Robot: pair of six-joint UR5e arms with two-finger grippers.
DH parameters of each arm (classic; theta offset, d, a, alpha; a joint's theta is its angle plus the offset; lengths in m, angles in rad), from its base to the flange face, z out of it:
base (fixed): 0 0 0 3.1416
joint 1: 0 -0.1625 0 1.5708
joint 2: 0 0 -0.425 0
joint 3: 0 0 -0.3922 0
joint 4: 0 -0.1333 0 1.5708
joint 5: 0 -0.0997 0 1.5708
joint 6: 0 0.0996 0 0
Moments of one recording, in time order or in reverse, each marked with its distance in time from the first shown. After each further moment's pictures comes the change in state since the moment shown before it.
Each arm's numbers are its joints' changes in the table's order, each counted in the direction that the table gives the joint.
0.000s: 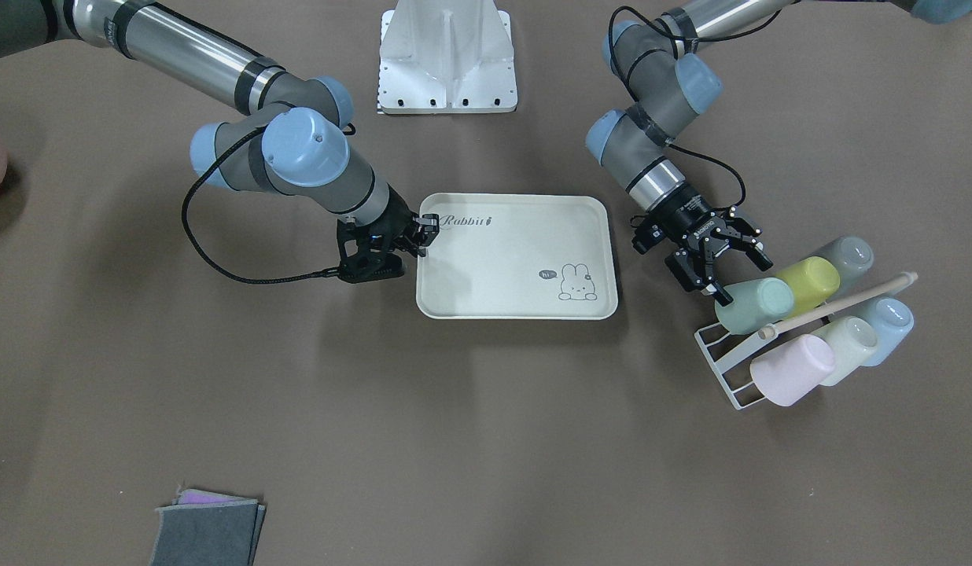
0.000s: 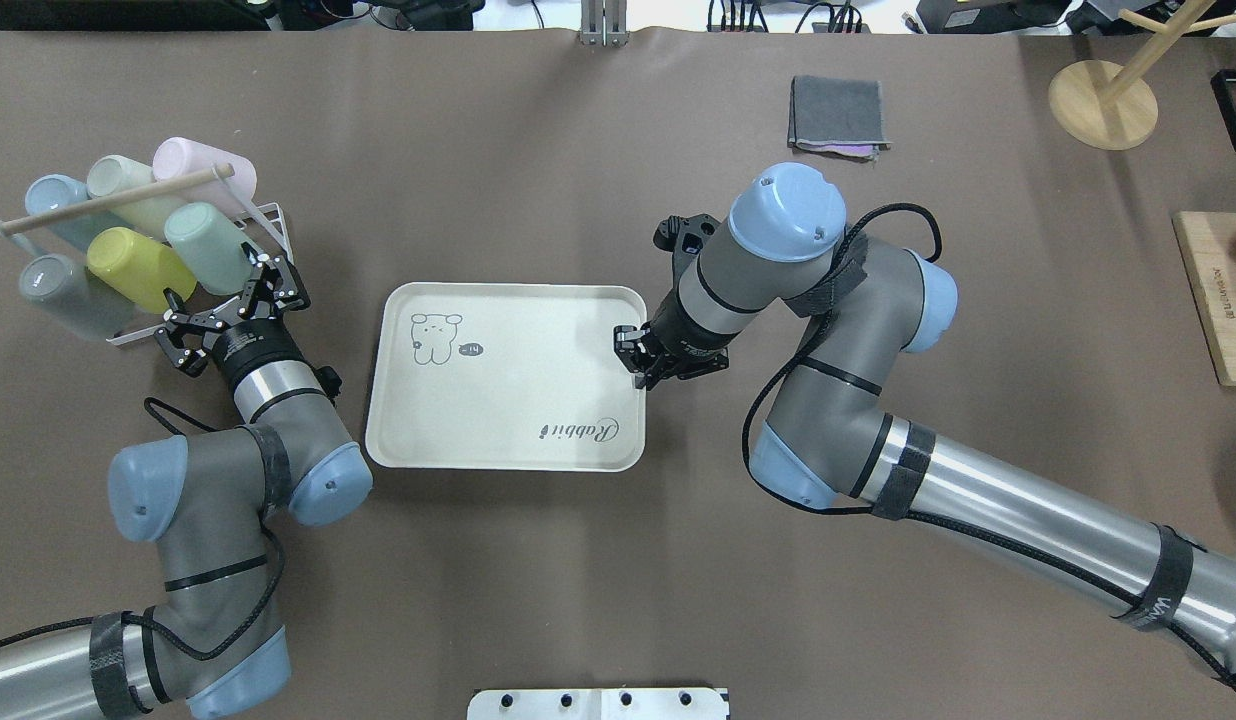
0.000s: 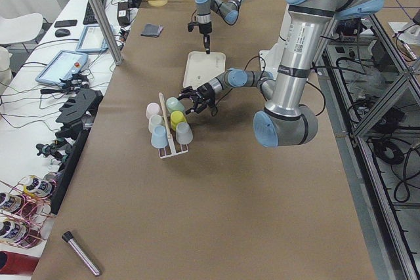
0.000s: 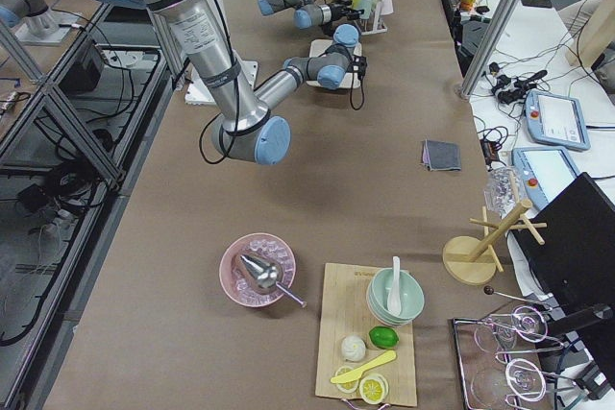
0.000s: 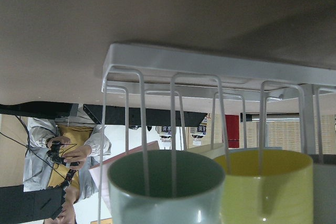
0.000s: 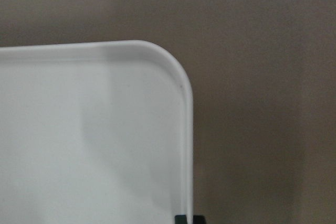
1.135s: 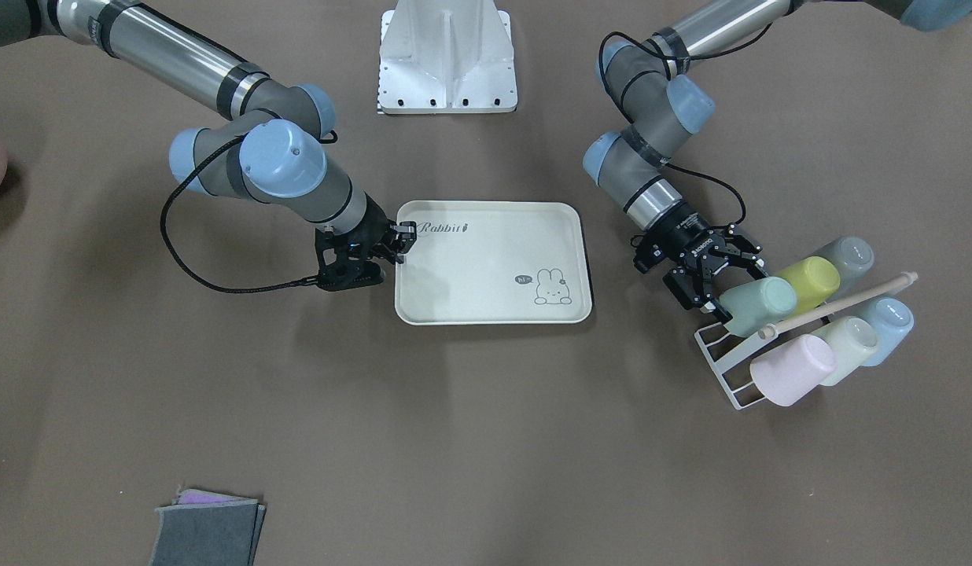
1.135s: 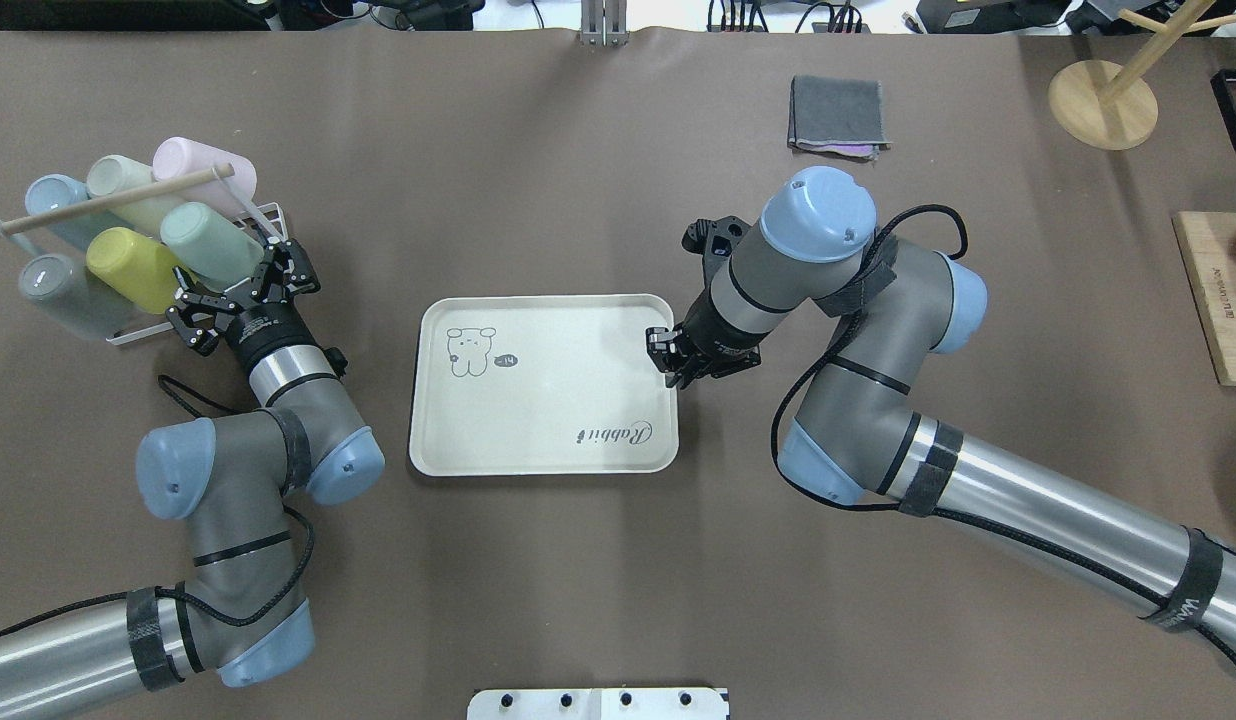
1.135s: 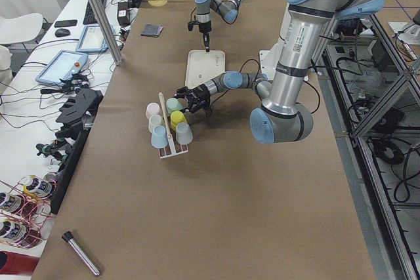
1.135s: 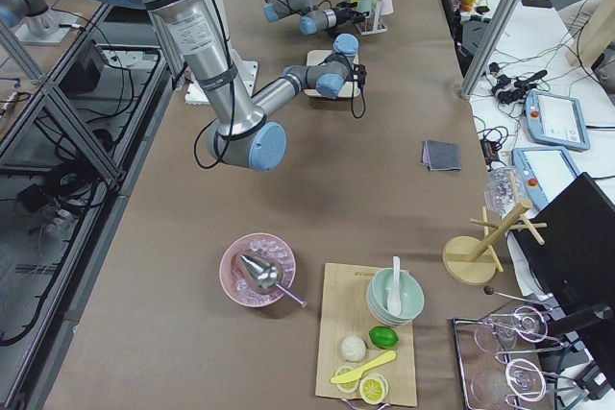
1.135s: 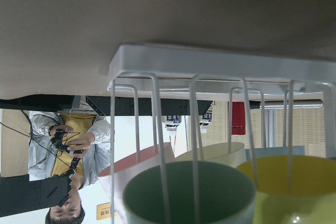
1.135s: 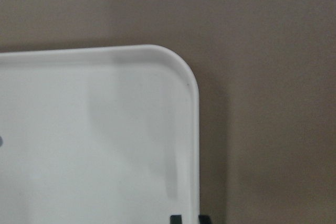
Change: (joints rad) left arm 0.024 0.049 -0.094 -0.002 -0.075 -0.005; right arm -0.023 0.044 -0.008 0.008 -0.003 -0.038
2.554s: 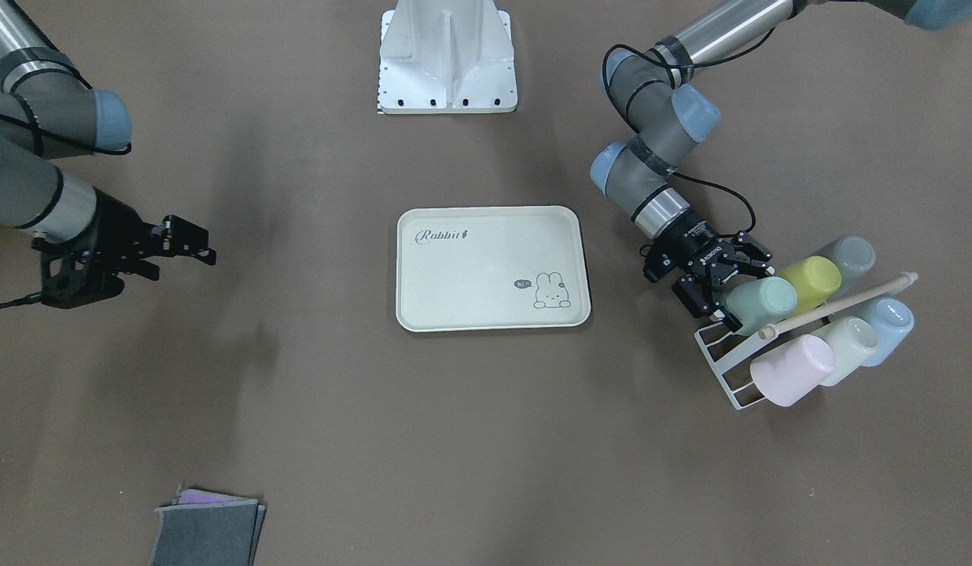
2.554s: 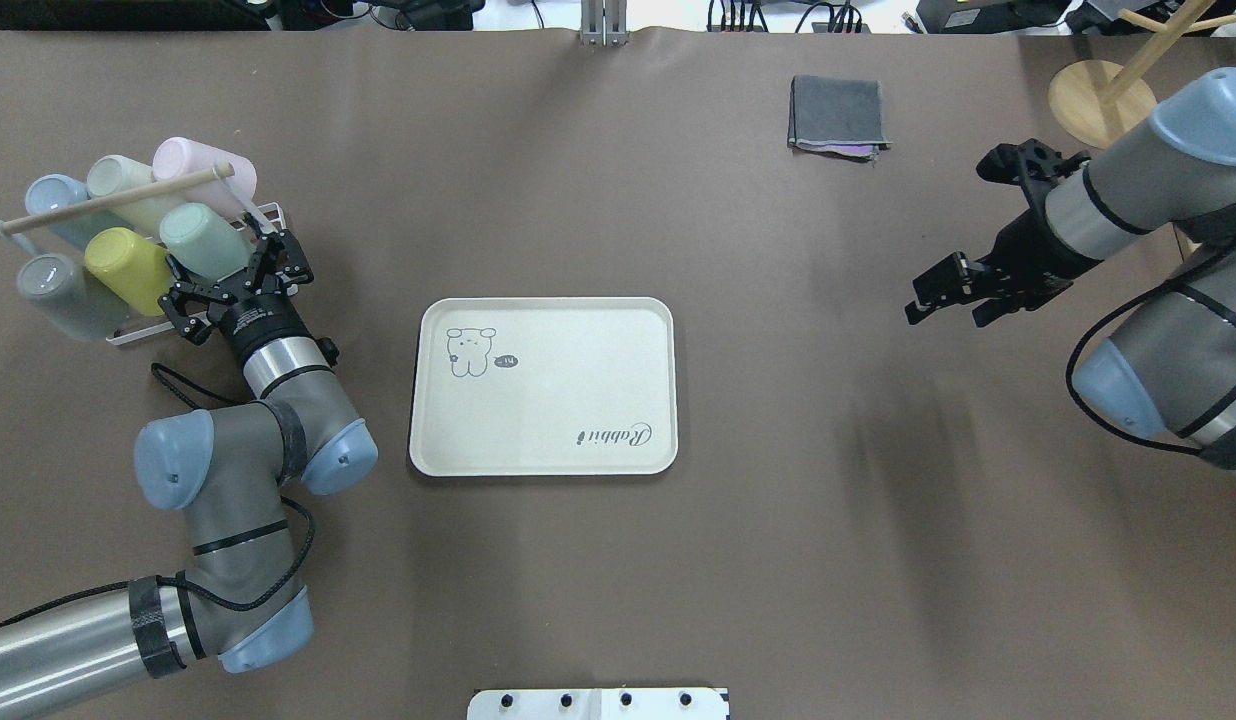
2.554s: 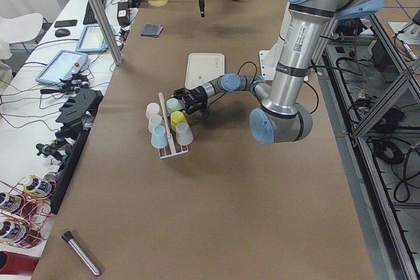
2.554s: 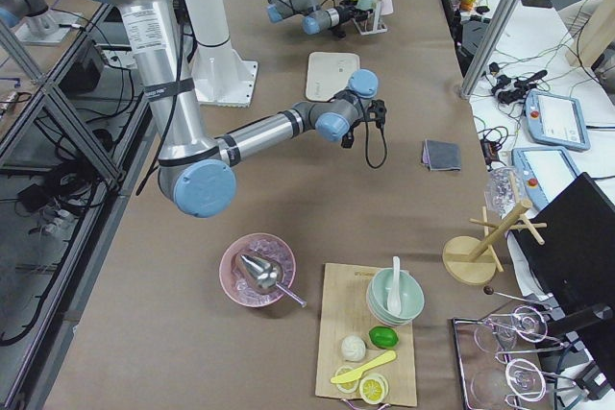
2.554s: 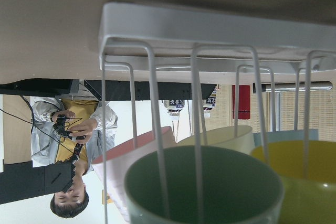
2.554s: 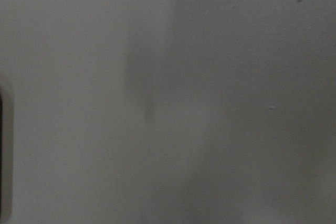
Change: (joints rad) left arm 0.014 0.007 -0.039 0.012 -0.027 -0.006; right arm -0.361 0.428 -0.210 0.012 -0.249 -0.462
